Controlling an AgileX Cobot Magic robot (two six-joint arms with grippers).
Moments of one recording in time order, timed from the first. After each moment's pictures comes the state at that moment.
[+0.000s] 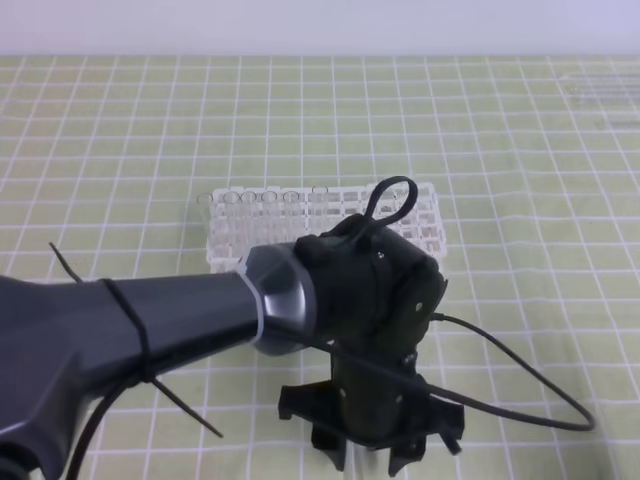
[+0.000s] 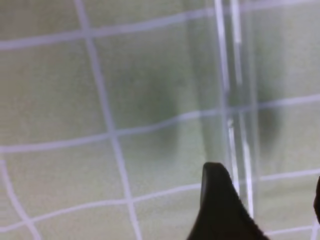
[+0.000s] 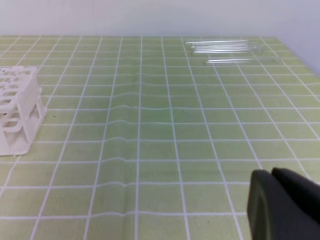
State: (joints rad) left arm -1.02 1.94 -1.38 -0.13 1.12 -0.69; right arm -0.04 0.01 0.00 0.15 0.28 -0.11
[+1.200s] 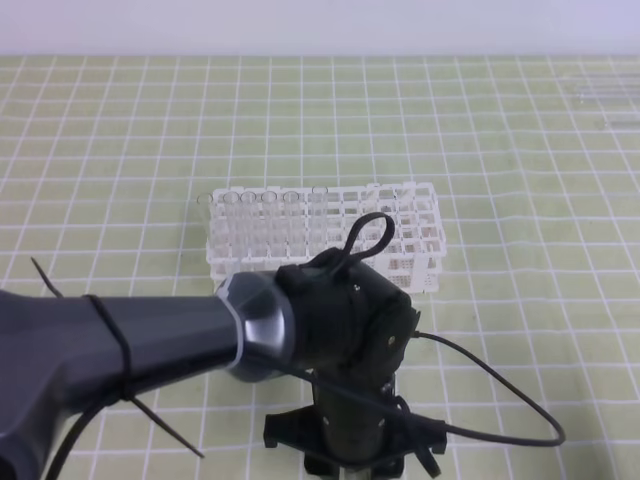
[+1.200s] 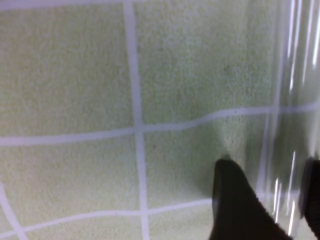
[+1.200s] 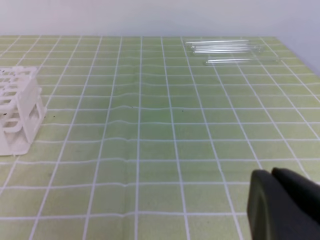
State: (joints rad) left arm -1.02 1.94 -1.25 -0.14 0.99 -0.75; right arm -0.04 0.01 0.00 0.15 0.28 -0.11
